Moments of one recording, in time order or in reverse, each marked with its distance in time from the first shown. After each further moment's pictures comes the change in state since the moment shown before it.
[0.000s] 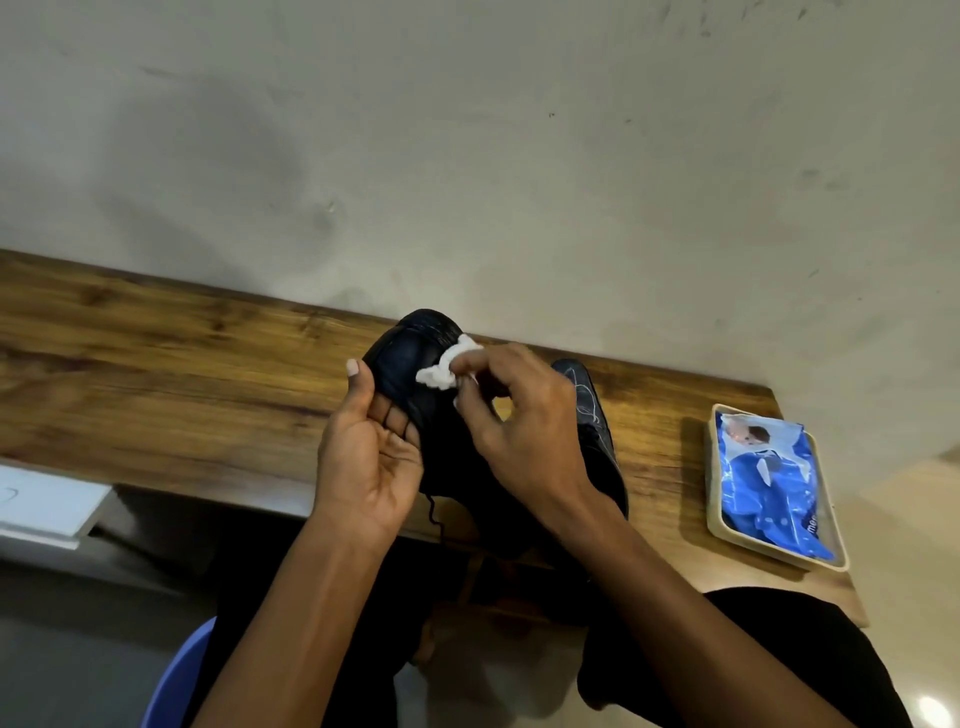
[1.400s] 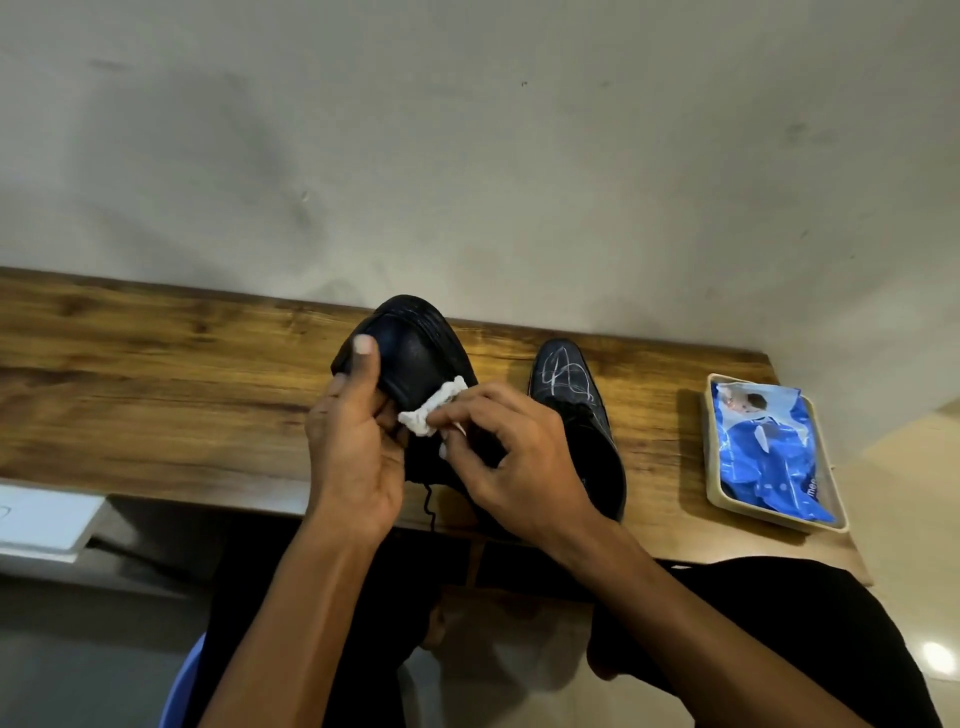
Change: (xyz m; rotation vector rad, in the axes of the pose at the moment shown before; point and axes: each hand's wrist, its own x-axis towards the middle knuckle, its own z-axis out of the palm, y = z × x) left_hand 0.003 -0.006 -0.005 0.325 0.002 0.126; right_hand -0.037 0.005 -0.004 0.069 -0.125 -0.012
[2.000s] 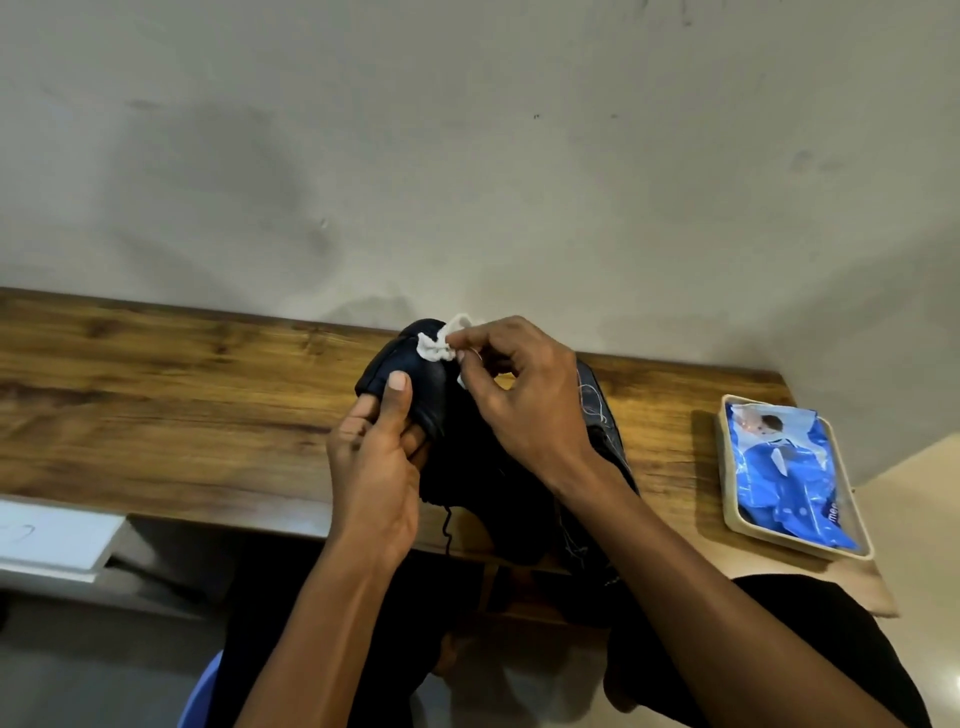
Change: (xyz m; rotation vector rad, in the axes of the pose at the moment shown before) left_hand -0.006 0.002 0.003 0.025 -0.043 0.063; right_hand 0.066 0.007 0.001 -0.002 0.203 0.078
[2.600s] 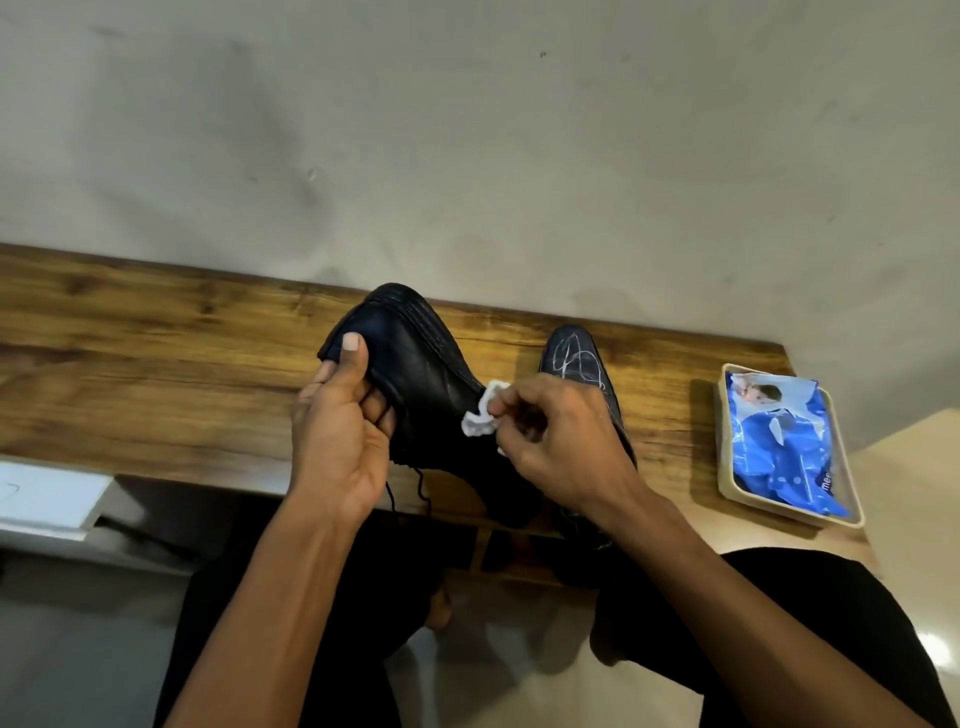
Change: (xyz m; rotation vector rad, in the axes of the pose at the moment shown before) left_hand 0.018 0.000 -0.018 -0.093 0.088 -0.081; right_hand -0.059 0.022 -0.036 -0.213 -0.388 0.171
